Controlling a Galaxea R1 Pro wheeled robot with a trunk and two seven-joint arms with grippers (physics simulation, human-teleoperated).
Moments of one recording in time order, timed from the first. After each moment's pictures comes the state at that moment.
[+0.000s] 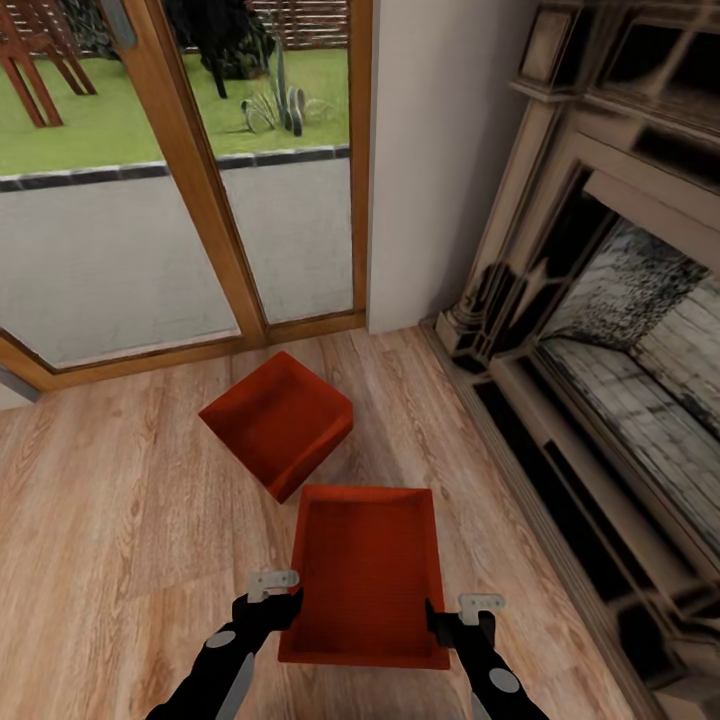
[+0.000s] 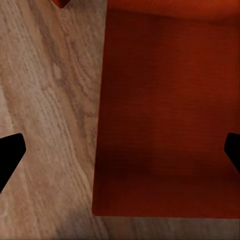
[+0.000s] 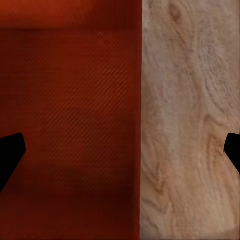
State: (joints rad) left arm -0.29 -0.07 -0.11 -0.90 0.12 0.23 0.07; right arm -0.36 0.04 0.19 -0.56 -0.14 -0.18 -0.10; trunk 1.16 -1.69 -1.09
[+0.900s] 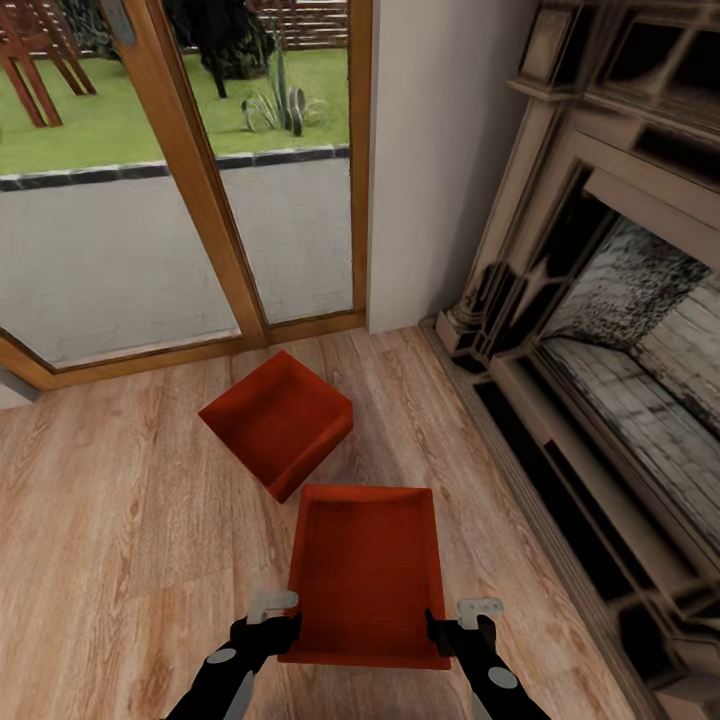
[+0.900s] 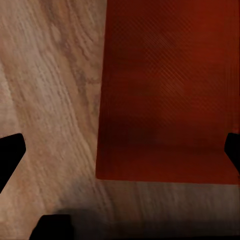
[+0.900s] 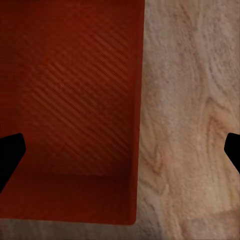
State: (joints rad) left arm -0.29 -0.08 -0.10 -0.80 0.13 0.22 0.07; right arm -0.38 0.04 0.19 -0.53 -0.13 -0.12 -0.09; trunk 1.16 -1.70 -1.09
